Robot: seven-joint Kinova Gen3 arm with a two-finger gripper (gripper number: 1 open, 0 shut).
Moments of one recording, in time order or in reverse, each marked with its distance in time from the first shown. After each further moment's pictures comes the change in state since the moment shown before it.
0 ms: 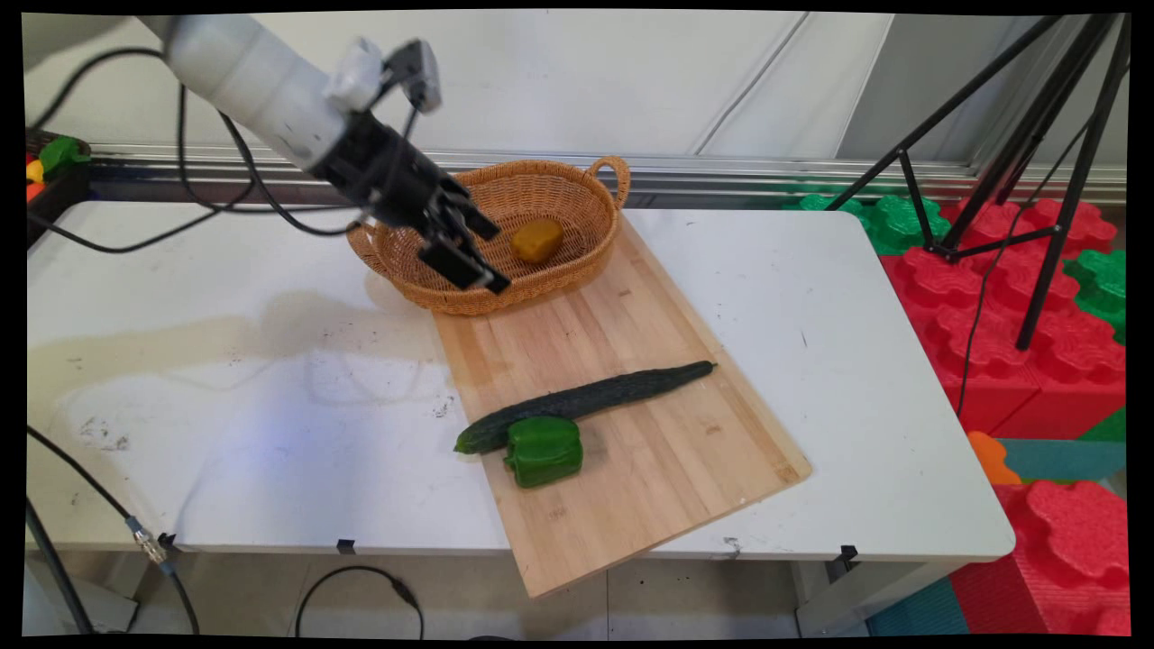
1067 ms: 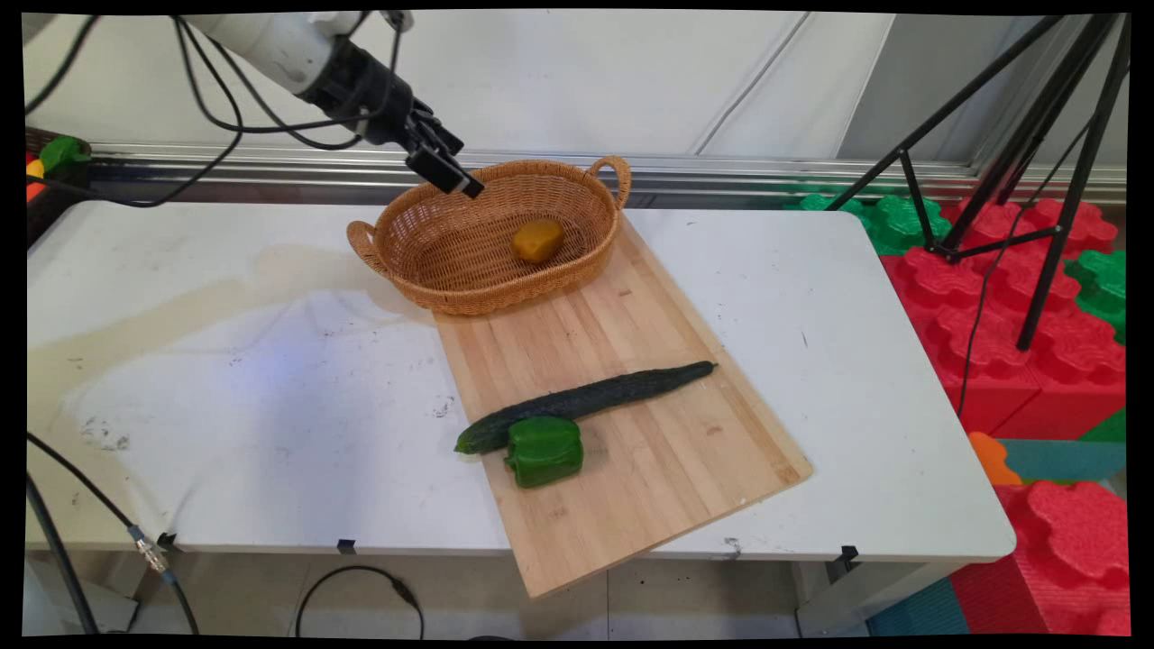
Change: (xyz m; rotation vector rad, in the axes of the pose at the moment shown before) arm -0.005 -0.106 -0.015 0.188 0.014 -0.073
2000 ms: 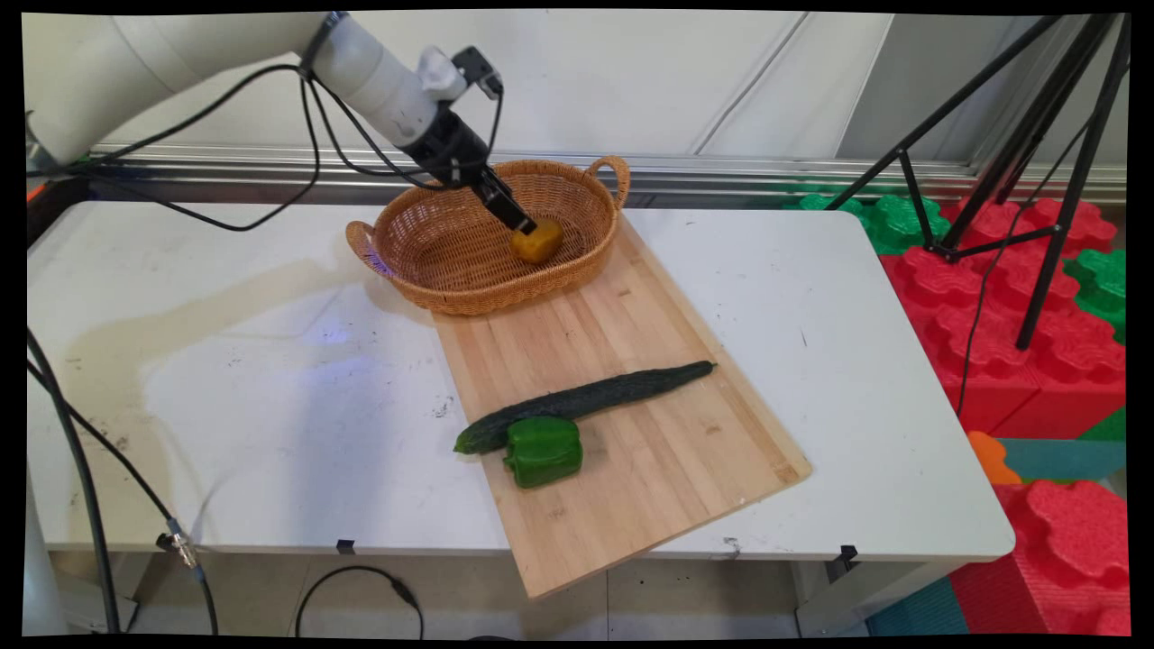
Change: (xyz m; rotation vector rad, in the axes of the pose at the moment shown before) arm 0.013 -0.028 0.127 -0.007 -0.094 -0.098
